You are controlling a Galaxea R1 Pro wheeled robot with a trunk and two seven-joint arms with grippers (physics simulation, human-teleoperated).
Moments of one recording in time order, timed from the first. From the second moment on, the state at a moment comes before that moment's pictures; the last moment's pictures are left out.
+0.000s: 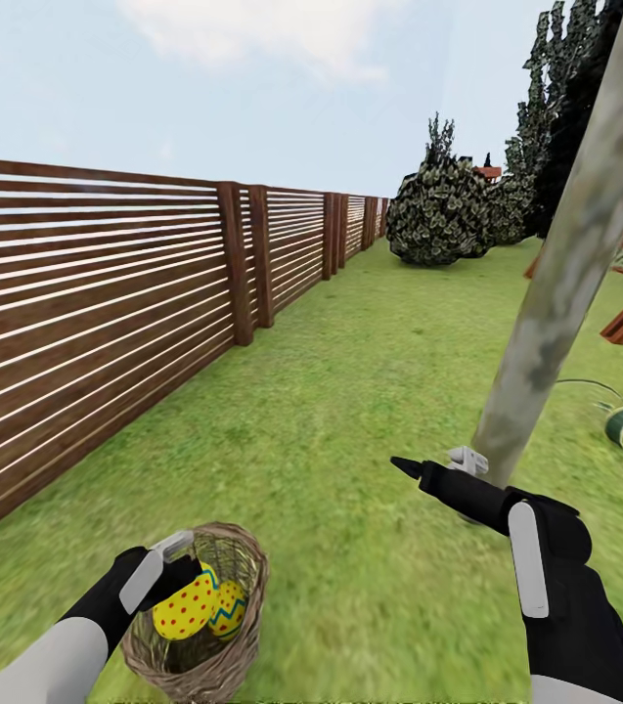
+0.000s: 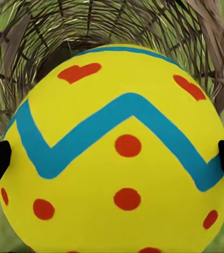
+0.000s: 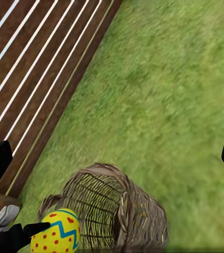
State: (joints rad) left arm -0.65 0.09 0.01 -0.46 0.58 0.54 0.24; right arm -0.44 0.10 -0.32 -1.58 -0.22 1.04 0.44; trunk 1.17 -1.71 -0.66
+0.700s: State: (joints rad) left arm -0.65 0.08 0.00 -0.60 0.58 0.55 0.25; right arm -0.44 0.09 -0.32 -1.58 -0.23 1.04 0.44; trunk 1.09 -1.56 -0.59
